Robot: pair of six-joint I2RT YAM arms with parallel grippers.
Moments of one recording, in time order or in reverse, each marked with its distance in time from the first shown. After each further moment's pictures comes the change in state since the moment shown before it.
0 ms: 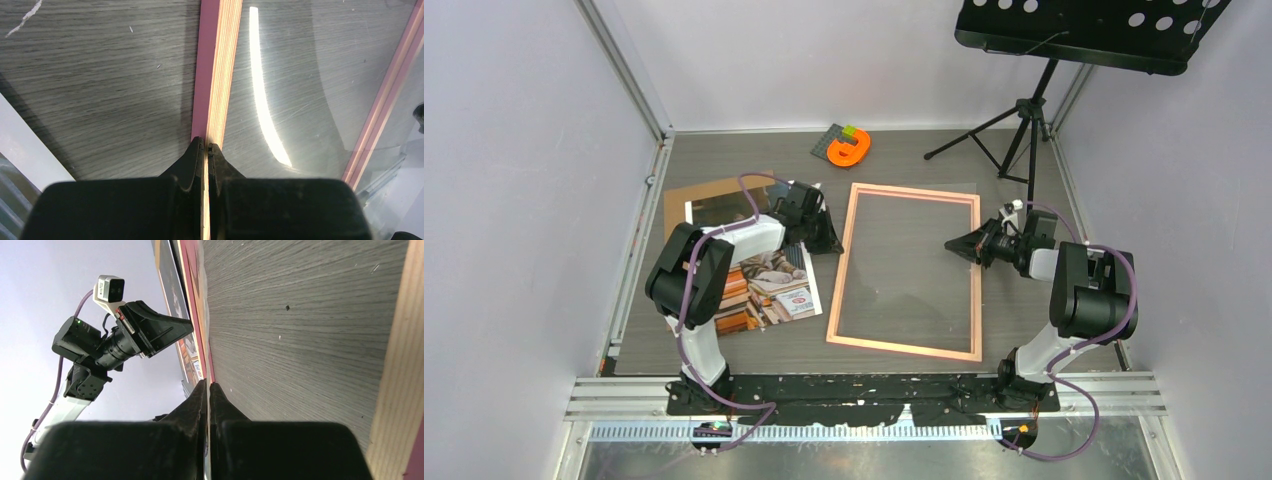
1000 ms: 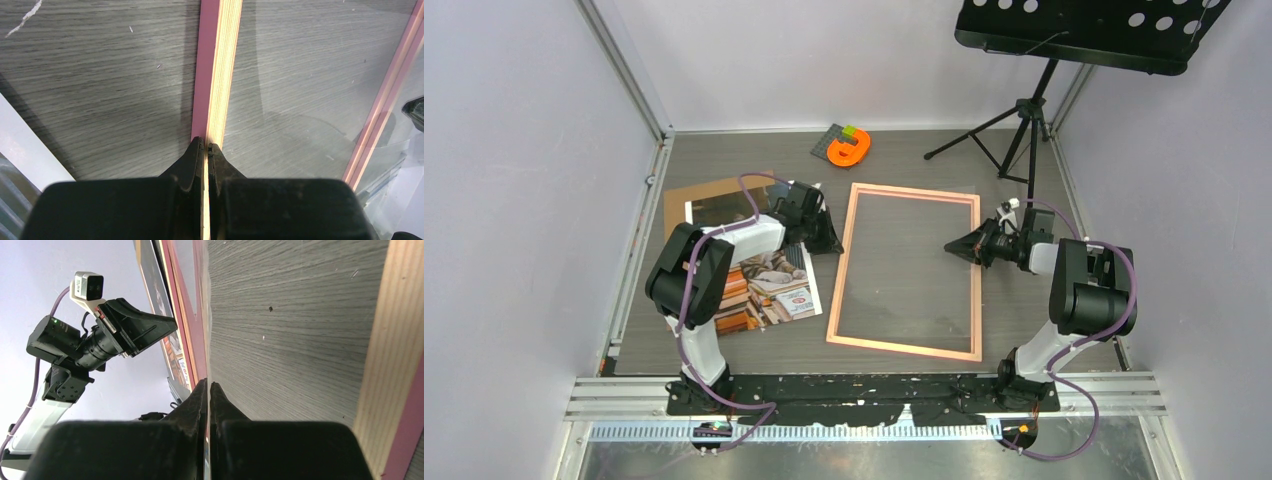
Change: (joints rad) left arm -0.001 0.000 0.000 0.000 0.000 0.000; right arm 0.012 0.020 0.055 -0.137 0.032 -0.117
